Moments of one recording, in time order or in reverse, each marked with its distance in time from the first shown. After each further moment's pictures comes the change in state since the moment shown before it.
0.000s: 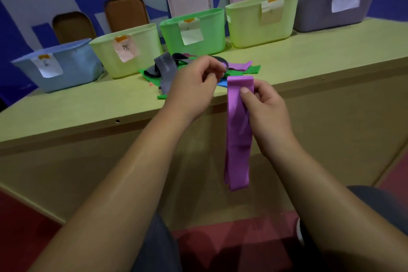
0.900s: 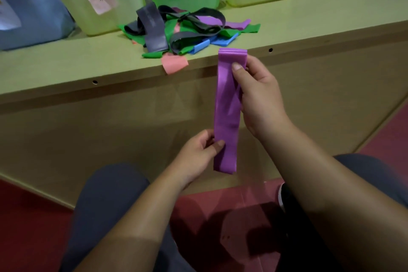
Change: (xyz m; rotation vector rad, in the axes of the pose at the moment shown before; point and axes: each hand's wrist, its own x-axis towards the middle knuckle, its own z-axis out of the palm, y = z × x) left_hand -0.178 -0.104 0.073 -0.558 -0.383 -0.540; right_hand -0.018 0.040 0.006 0.121 -0.089 0.042
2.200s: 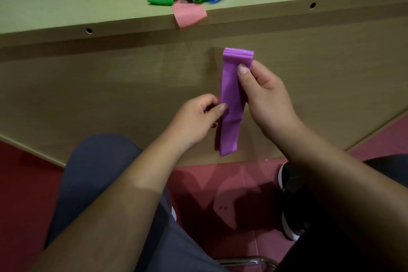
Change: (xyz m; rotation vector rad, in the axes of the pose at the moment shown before) left_hand 0.014 -0.004 -0.028 0.229 0.116 0.069; right_hand -0.028 0.061 -0.005 -0.268 -0.206 0.046
